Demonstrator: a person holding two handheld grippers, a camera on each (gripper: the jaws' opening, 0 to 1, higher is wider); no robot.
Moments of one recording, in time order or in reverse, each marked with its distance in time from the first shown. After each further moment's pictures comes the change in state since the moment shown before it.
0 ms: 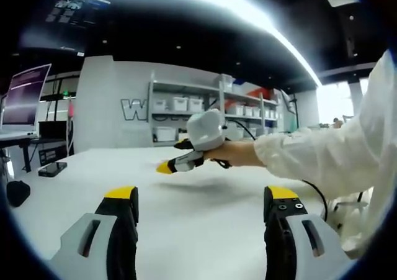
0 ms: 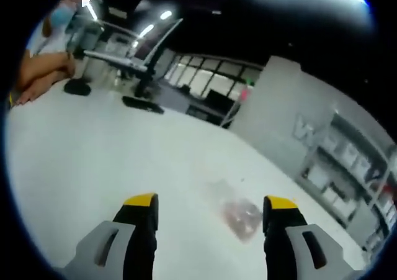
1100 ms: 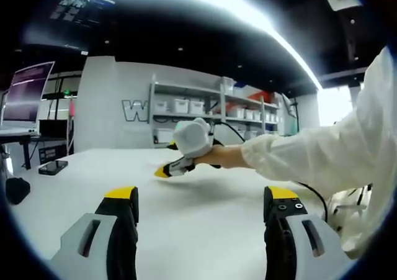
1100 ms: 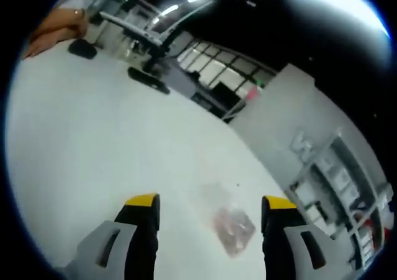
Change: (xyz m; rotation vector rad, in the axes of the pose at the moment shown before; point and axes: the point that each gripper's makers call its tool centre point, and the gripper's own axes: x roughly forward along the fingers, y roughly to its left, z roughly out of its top) left arm -0.001 0.010 0.002 -0.016 -0.019 0.002; right arm 0.029 -0.002 -0.004 -0.173 0.062 -0.024
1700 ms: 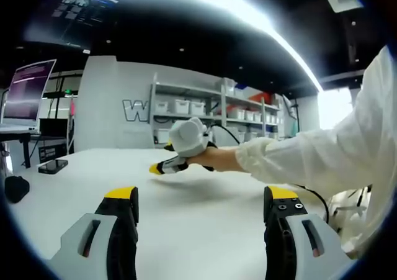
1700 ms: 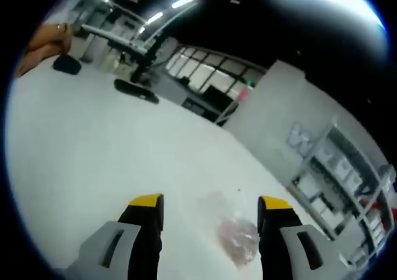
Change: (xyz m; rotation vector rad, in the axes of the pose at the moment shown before) left arm 0.003 0.004 0.000 -0.009 -0.007 -0.001; right arm 0.016 -0.005 0.010 0.114 -0.030 -0.031
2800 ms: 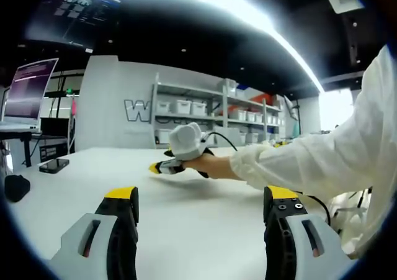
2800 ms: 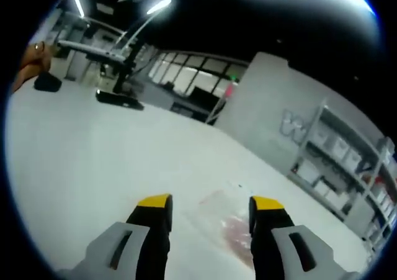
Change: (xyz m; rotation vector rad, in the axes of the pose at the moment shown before) left arm -0.001 0.006 0.001 -0.008 -0.005 0.008; right arm 0.016 0.001 -0.006 0.136 -0.012 -0.058
